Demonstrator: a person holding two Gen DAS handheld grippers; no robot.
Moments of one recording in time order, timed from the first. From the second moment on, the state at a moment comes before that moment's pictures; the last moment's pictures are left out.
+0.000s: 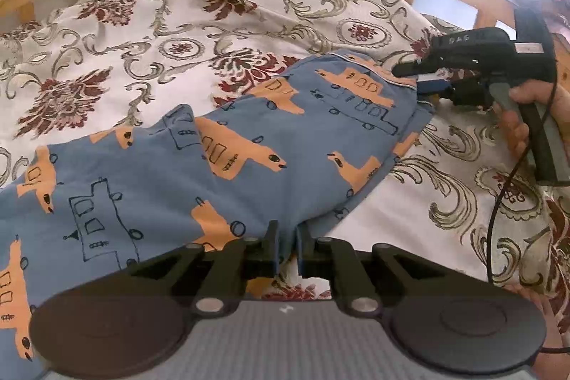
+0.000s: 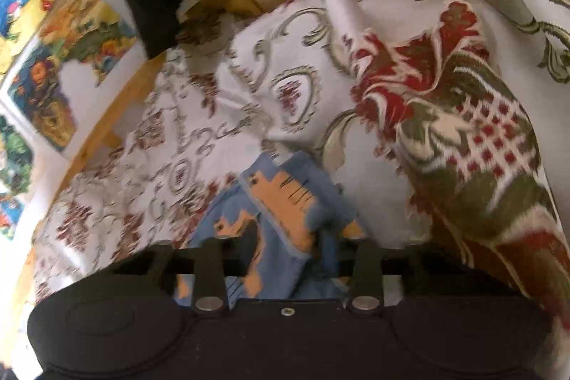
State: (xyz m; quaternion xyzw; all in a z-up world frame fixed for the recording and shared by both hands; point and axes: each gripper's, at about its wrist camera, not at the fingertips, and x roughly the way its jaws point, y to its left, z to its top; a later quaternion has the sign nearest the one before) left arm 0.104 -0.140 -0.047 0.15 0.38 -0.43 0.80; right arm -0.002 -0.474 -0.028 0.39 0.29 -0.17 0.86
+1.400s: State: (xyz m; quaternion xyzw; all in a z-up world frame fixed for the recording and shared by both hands) left arm 0.168 -0.030 -0.045 0.16 0.47 -0.18 0.85; right arm 0.031 -0.289 -0.043 -0.15 0.38 0.04 0.91
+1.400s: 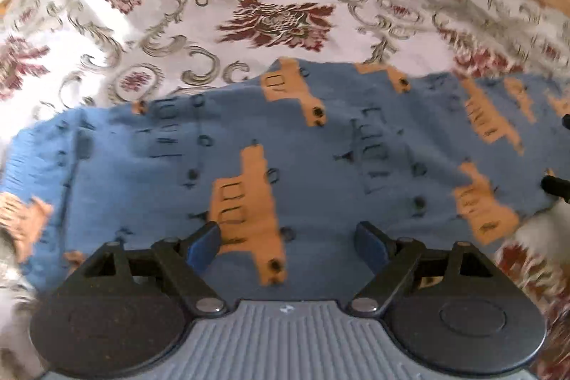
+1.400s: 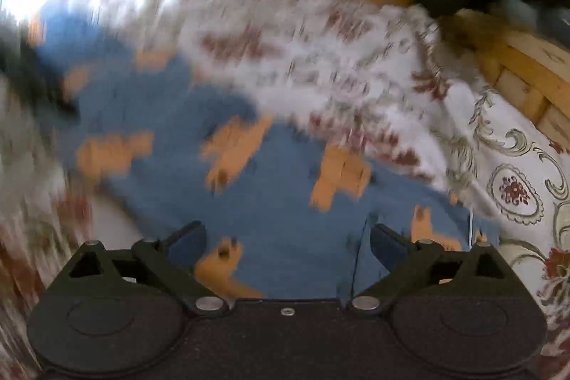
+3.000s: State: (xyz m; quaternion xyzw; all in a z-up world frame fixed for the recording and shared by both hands) left arm 0.224 -0.001 -0.065 -0.08 0.41 -0.11 0.90; right arm 0.345 -0.186 -0.032 0.00 0.52 0.30 0.80
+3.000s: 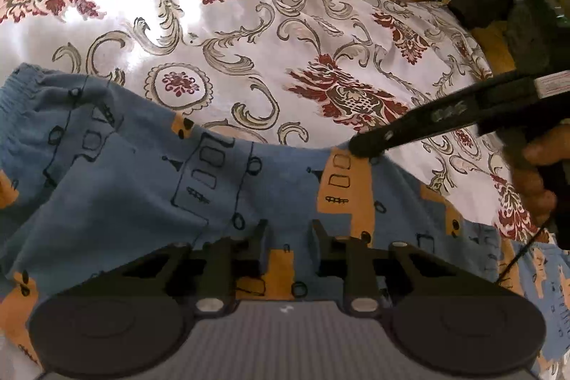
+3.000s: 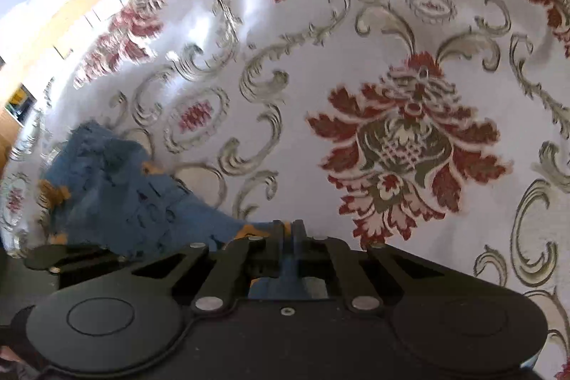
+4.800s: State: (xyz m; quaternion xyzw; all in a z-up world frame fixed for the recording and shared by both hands) left arm 0.217 -0.204 0.019 0.10 0.39 -0.43 0.80; right arm -0.042 -0.441 -0.029 0.34 0.30 -0.09 0.89
